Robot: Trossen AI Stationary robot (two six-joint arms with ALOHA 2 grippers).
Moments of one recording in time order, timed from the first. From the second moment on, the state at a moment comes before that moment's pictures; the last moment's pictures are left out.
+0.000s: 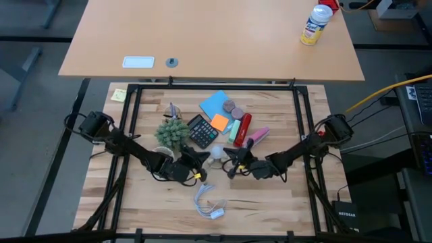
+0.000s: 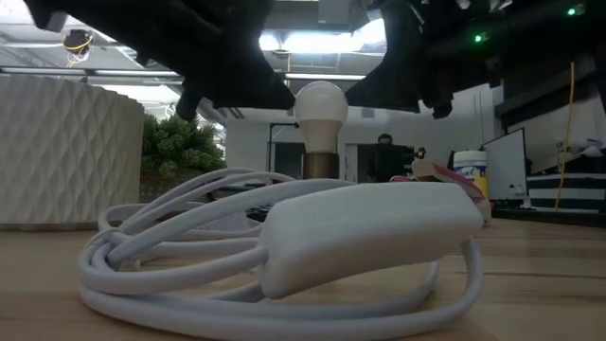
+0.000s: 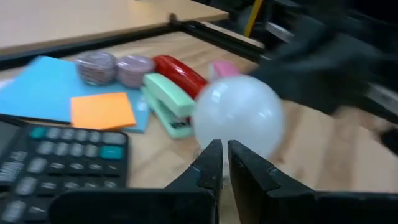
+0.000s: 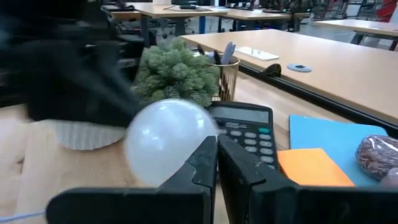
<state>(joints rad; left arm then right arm) -0.43 1.70 0.80 0.41 -0.94 -0.63 0.42 1.75 0.69 0.80 0.93 0.24</state>
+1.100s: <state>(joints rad) -0.42 1.70 0.80 0.41 -1.13 -0.65 0.55 1.74 0.69 0.86 0.90 0.10</state>
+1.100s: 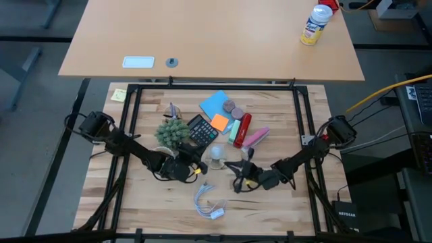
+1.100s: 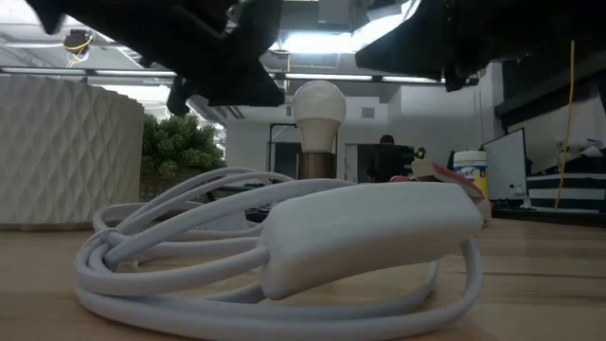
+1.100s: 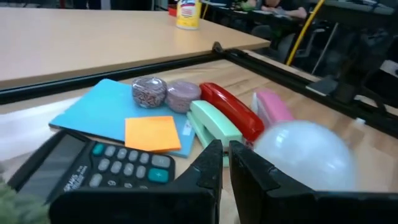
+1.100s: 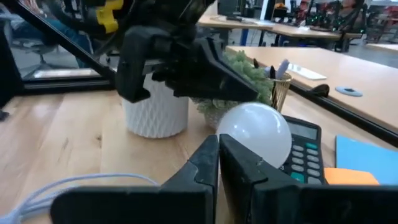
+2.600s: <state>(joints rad) -0.51 1.70 0.80 0.41 -1.08 -0.63 0.45 1.67 0.69 0.76 0.88 0.08</state>
